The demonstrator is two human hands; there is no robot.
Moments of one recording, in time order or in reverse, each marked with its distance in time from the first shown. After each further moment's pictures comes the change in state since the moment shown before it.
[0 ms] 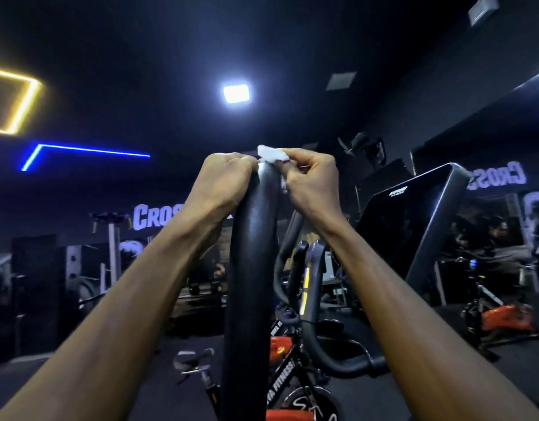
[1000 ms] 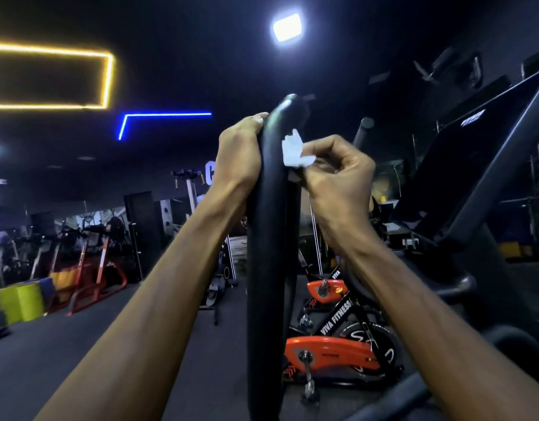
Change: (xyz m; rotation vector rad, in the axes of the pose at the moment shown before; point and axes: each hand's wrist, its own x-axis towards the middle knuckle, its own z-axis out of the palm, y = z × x) left_hand -0.063 0.003 0.015 -0.098 0.230 0.001; right_hand -0.108 -0.017 -0.017 0.581 -0.014 0.164
